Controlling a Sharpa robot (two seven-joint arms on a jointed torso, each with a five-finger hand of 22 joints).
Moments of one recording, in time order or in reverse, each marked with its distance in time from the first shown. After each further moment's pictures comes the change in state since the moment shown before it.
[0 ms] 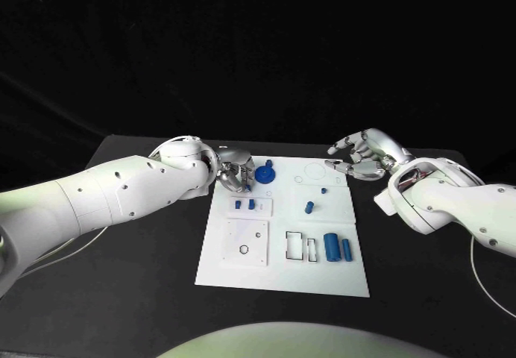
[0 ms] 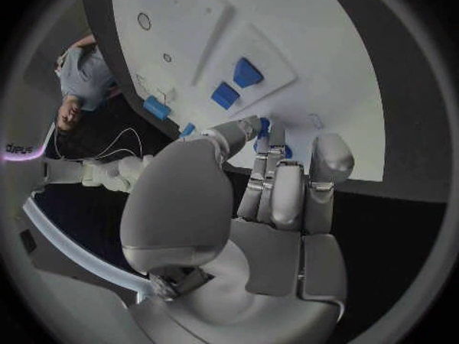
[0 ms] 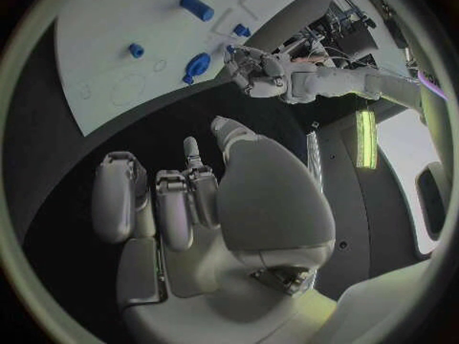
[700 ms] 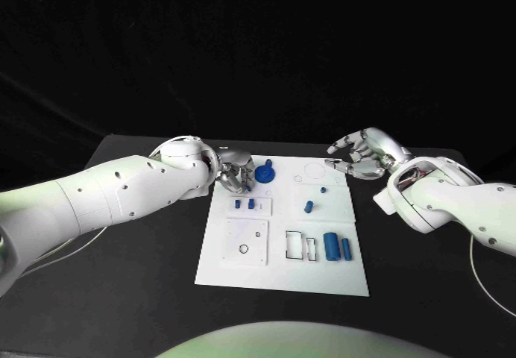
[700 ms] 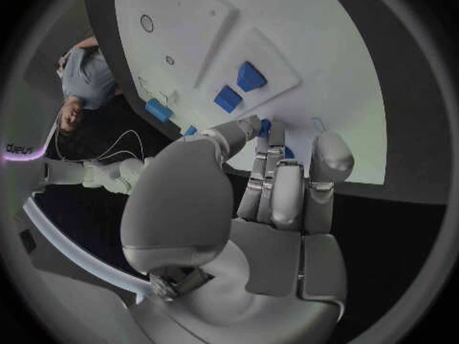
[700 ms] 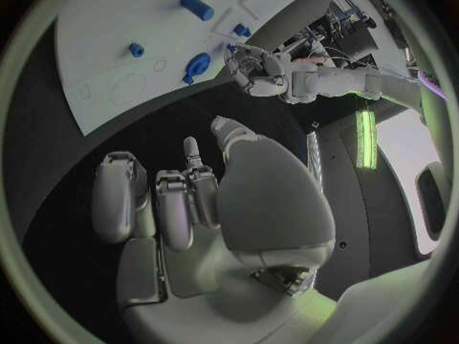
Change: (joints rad) left arm 0.000 0.002 -0.002 0.003 -0.004 0.016 0.000; left_hand -0.010 -0.010 -0.006 -0.006 -0.012 -0.008 0.003 -0.025 -0.001 0.011 -0.003 -0.010 0.009 0.000 0.000 0.000 0.003 0.000 0.000 0.000 -0.007 0.000; right arm 0.000 0.000 0.000 -0.001 0.000 0.000 0.000; right_hand 0.000 0.000 0.000 0.000 0.000 0.000 0.000 0.000 0.000 0.000 0.000 0.000 0.000 0.000 0.000 0.000 0.000 0.000 0.000 0.000 0.000 0.001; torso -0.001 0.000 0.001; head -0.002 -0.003
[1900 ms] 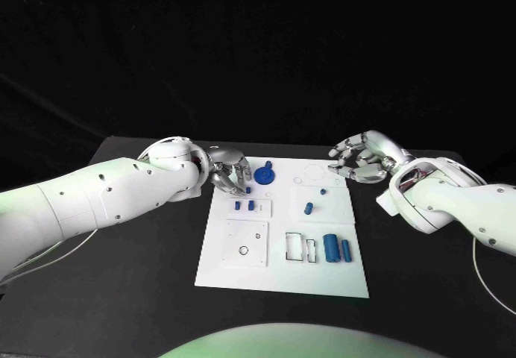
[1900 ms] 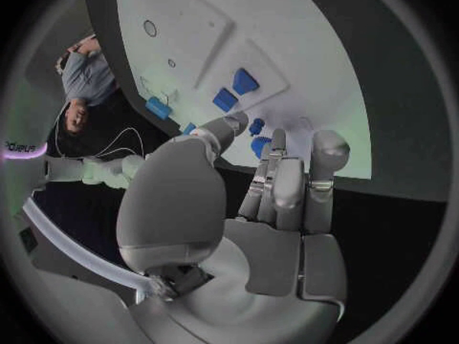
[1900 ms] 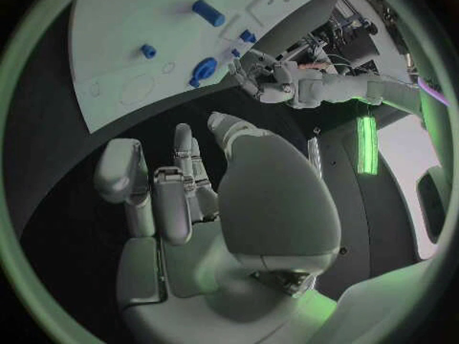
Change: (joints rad) left arm -0.002 -0.070 0.016 0.059 0.030 -0.034 -0.010; left_hand -0.072 -0.043 -0.155 0.052 0.084 -0.169 -0.016 -0.098 -0.058 -0.132 0.049 -0.089 0.005 -0.087 0.035 -0.053 -0.169 0.000 -0.060 0.030 -0.129 0.000; right arm 0.000 -0.001 0.000 -0.024 -0.044 0.043 -0.010; right_hand 0.031 -0.086 0.141 -0.020 -0.066 0.000 0.016 0.028 0.030 -0.463 0.027 -0.983 -0.750 -0.002 0.017 -0.108 -0.033 0.032 -0.094 0.015 -0.223 0.000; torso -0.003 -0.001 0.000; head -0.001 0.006
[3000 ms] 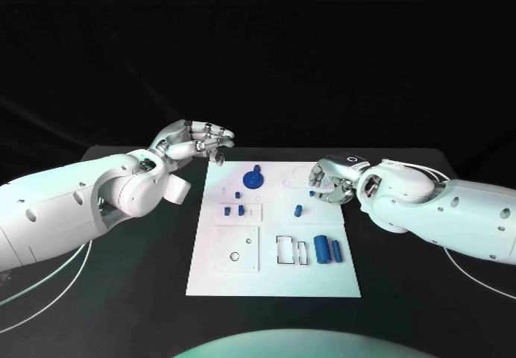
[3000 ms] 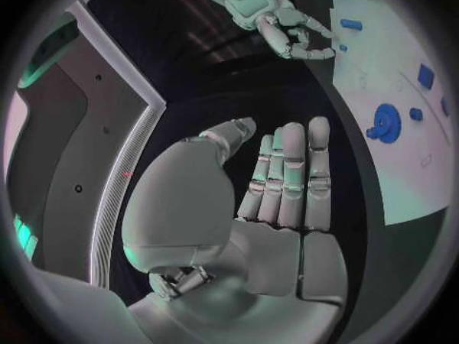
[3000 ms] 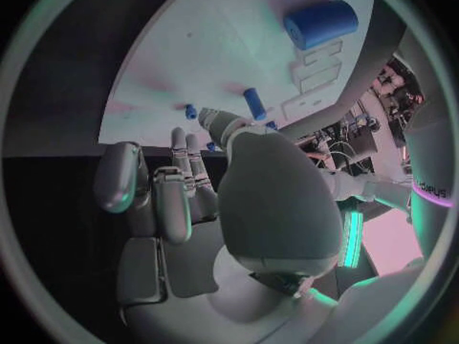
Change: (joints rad) left arm -0.003 -0.198 0.022 0.213 1.222 -0.169 0.314; left_hand 0.064 0.056 0.006 0.039 0.073 0.121 0.041 0.090 0.004 0.016 -0.008 0.121 0.013 -0.270 0.000 -0.258 -0.455 0.047 -0.194 0.009 -0.449 -0.074; right arm -0.028 0.095 0.000 -0.060 -0.583 0.263 -0.170; right_hand 0.010 -0.021 0.082 -0.118 -0.023 0.058 0.000 0.009 -0.004 0.047 0.018 -0.274 -0.296 0.002 0.012 0.006 0.029 0.007 0.038 0.017 0.063 0.000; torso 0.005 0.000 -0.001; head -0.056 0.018
